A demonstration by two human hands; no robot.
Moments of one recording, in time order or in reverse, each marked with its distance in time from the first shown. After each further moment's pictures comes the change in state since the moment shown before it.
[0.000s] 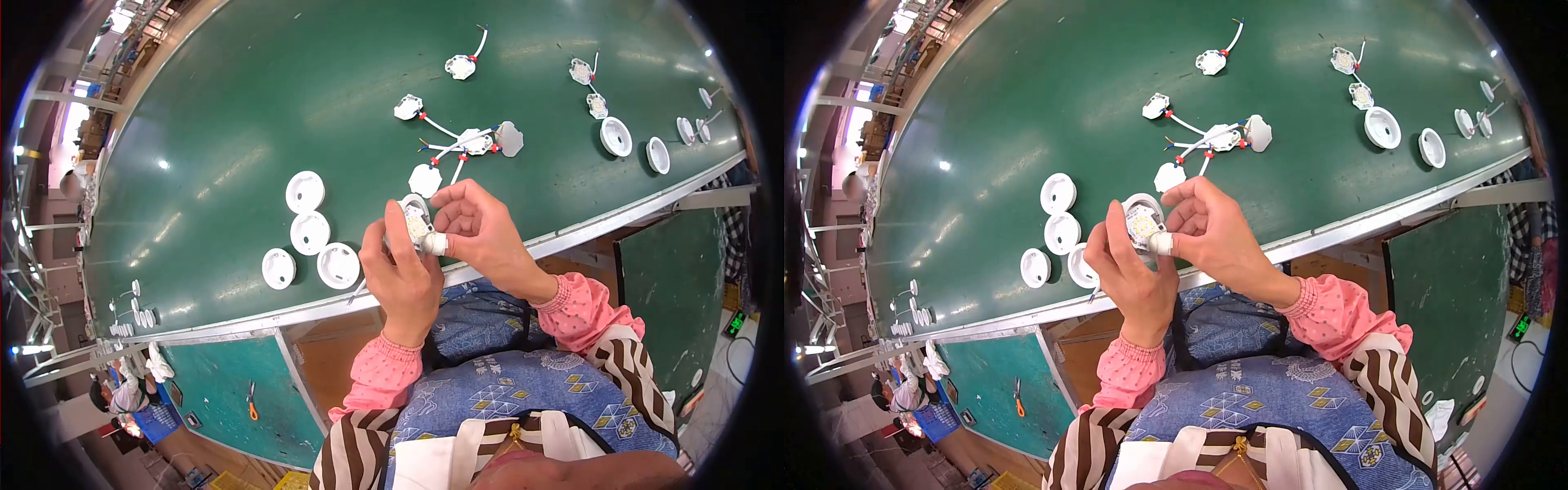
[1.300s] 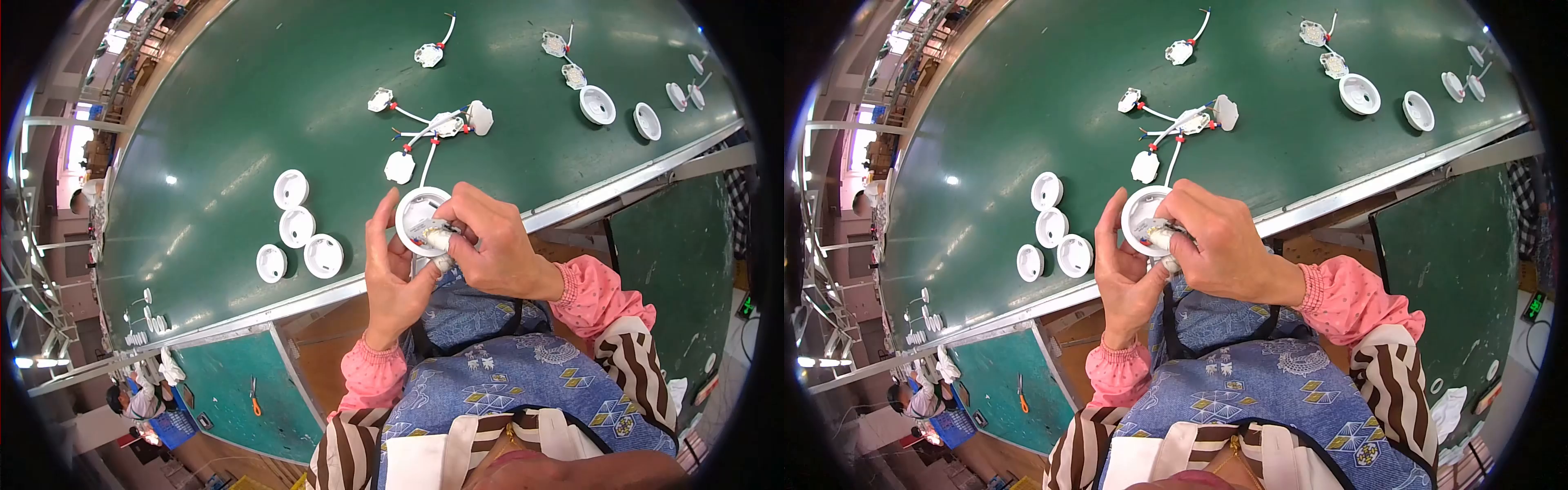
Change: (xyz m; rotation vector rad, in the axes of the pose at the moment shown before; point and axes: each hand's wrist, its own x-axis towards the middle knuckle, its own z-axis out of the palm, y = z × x) left_hand -0.013 0.026 -0.014 -1.249 -0.371 -0.548; right_hand -0.042 -0.009 -0.027 -0.660 0.049 -0.619
